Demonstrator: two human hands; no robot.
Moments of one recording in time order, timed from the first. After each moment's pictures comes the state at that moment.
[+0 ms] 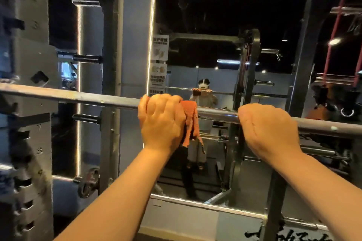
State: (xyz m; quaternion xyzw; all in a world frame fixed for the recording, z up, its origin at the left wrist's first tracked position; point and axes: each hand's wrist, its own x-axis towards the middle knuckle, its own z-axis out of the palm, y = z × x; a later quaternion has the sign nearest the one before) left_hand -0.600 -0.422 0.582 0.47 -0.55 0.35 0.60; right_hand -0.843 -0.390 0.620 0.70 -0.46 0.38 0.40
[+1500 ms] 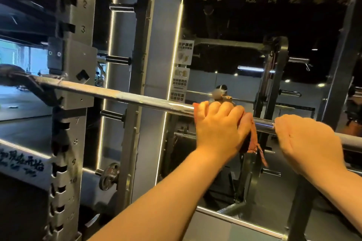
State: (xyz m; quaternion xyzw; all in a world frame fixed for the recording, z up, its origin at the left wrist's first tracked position) left_hand -0.640 -0.397 0.600 0.48 -0.63 0.34 0.50; right_hand -0.838 -0.387 0.622 0.68 -0.45 0.33 0.47
